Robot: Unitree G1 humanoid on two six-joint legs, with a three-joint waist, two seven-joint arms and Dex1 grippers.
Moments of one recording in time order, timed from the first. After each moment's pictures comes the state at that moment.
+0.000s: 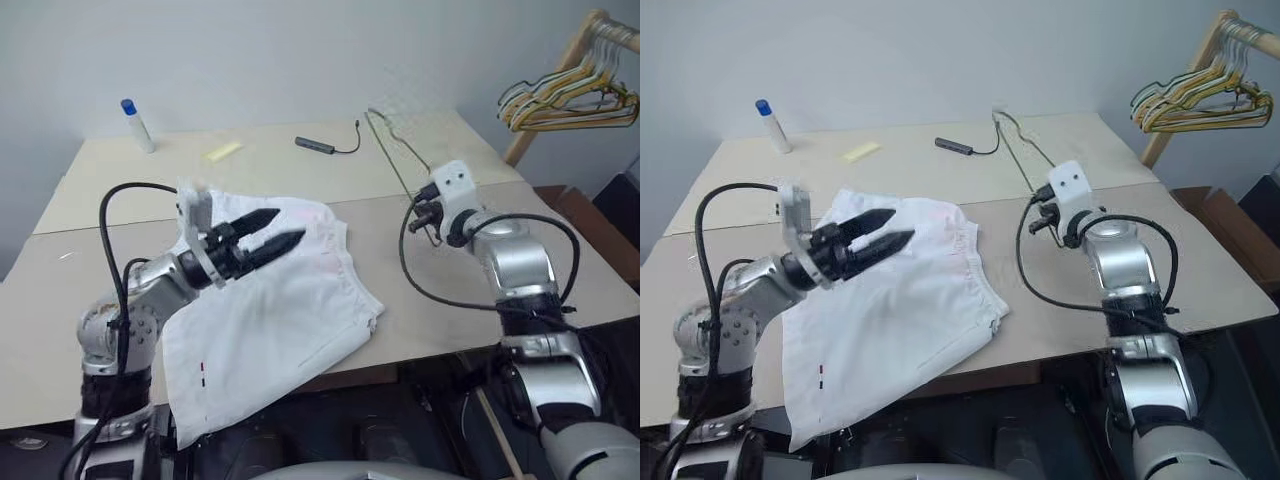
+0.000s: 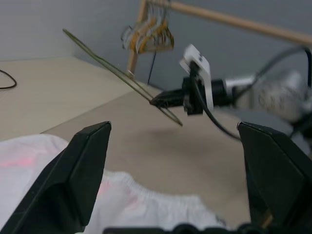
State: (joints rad) left arm -0.33 0.41 0.23 -0.29 -0.89 0.80 -0.64; right arm -0.67 -0.44 0.05 0.12 0.03 0.70 0.49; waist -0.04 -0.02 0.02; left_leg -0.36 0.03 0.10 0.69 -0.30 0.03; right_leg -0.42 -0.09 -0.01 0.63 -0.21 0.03
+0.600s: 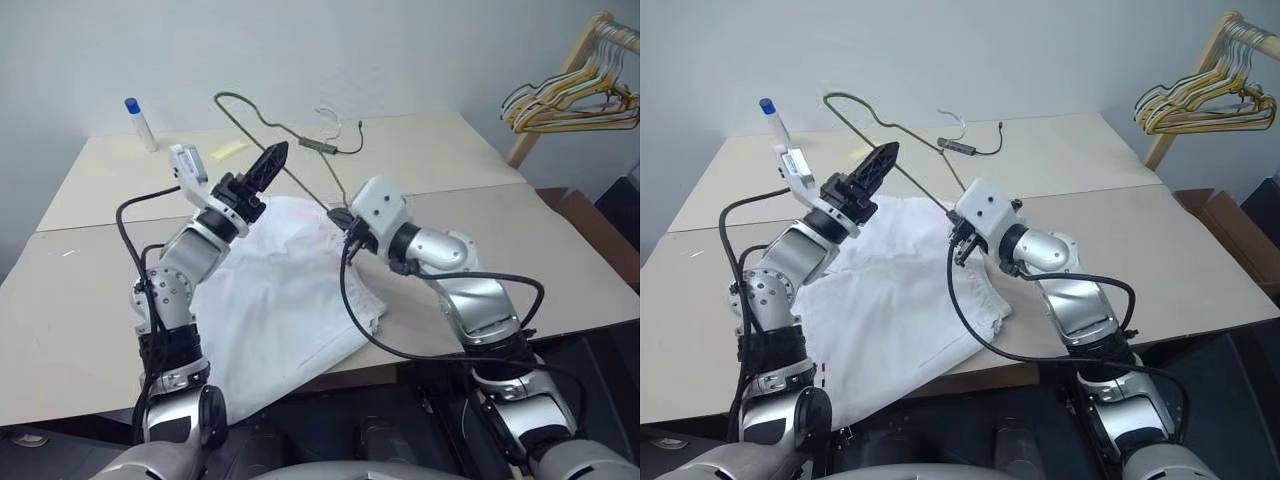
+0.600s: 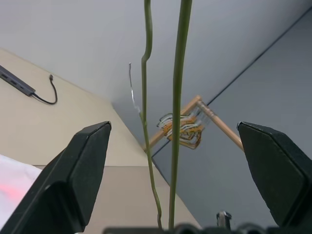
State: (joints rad) left arm -0.55 0.15 0.37 -0.09 -1.07 0.77 -0.15; right arm -0.56 -0.35 0.28 -0.23 0.02 0.54 0.55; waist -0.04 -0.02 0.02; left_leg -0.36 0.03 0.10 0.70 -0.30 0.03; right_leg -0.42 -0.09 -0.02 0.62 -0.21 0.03
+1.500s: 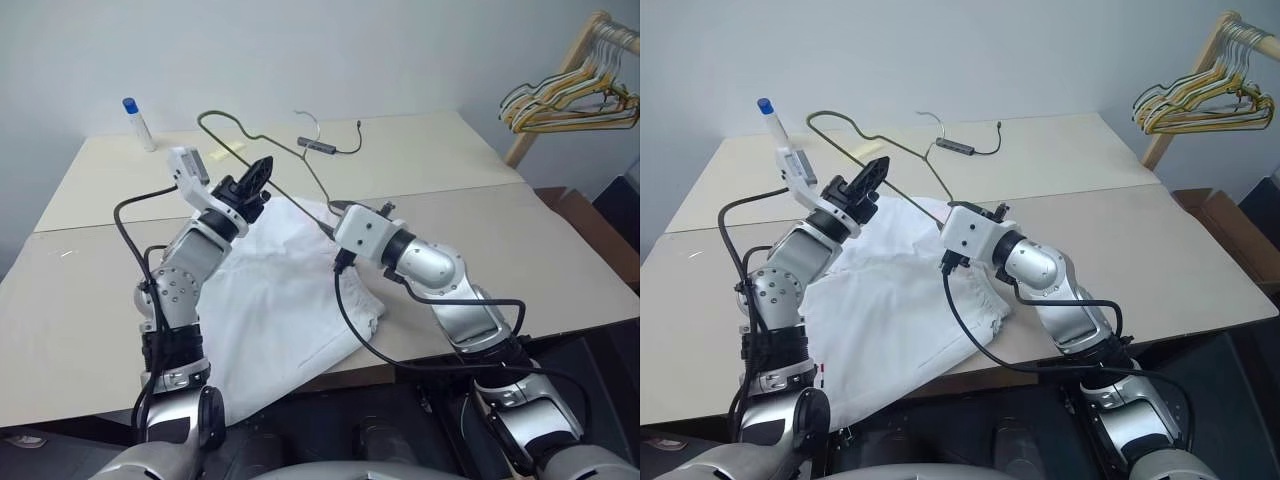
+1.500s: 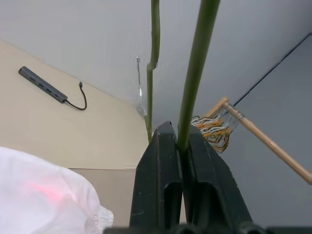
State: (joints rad) left arm -0.54 0.17 0.33 -0.06 -0.98 0.69 -0.19; right arm -0.52 -0.38 0.36 -0.17 -0.21 0.19 0.50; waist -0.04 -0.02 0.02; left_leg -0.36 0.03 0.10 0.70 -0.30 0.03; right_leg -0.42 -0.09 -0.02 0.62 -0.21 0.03
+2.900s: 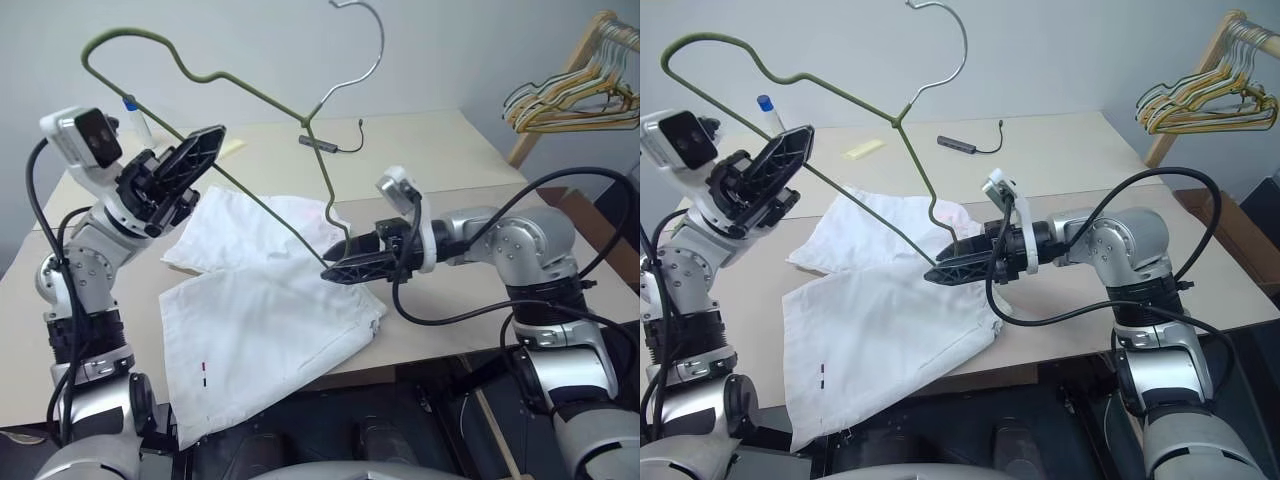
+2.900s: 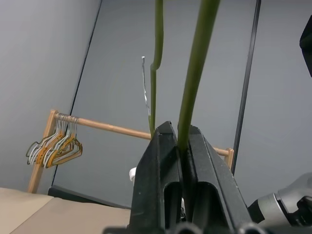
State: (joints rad) left arm -0.58 0.52 0.39 0.04 -1.17 0.77 -1.13; right arm -0.80 -0.52 0.14 -0.02 0.81 1.23 1.11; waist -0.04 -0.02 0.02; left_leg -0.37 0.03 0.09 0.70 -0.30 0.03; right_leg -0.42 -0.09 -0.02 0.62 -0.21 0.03
